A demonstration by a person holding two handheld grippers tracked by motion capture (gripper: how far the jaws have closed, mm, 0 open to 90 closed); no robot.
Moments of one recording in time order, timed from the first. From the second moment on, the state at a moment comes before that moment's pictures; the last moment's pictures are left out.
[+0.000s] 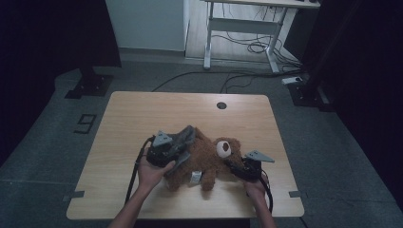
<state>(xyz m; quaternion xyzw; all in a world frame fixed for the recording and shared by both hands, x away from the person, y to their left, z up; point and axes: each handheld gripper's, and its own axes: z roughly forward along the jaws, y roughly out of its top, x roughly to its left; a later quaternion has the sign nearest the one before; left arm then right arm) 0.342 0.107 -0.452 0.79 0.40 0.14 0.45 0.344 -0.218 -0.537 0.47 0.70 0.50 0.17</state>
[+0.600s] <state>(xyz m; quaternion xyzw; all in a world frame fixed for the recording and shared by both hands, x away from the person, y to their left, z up) 0.364 0.151 -0.539 0.79 0.48 0.08 0.38 0.345 -0.221 -0.538 0.48 0.70 0.51 0.17</state>
